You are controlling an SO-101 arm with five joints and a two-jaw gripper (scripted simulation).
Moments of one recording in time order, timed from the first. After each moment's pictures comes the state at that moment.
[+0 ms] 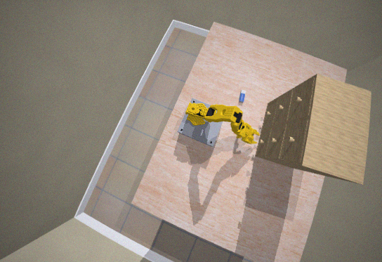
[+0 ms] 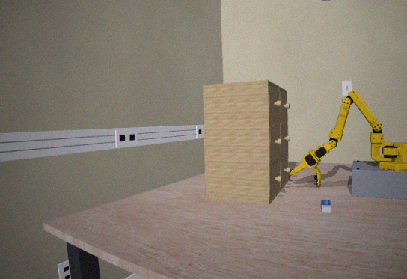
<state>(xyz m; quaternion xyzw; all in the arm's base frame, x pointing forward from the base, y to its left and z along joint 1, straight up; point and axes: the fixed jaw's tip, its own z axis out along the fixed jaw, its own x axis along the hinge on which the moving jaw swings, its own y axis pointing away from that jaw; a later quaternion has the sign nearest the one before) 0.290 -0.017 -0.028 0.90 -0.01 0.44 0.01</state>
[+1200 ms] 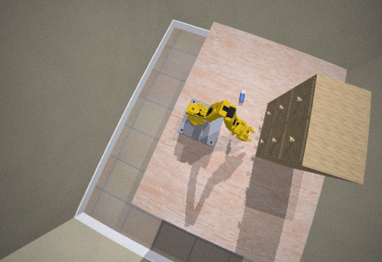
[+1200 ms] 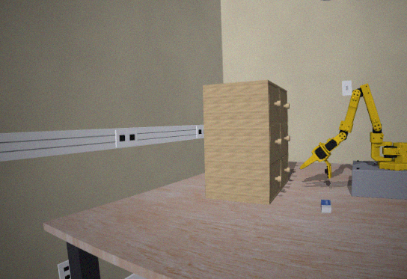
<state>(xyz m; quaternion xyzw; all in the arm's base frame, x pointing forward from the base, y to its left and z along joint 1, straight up) 0.256 -0.018 -0.008 0.90 -0.02 0.43 0.01</state>
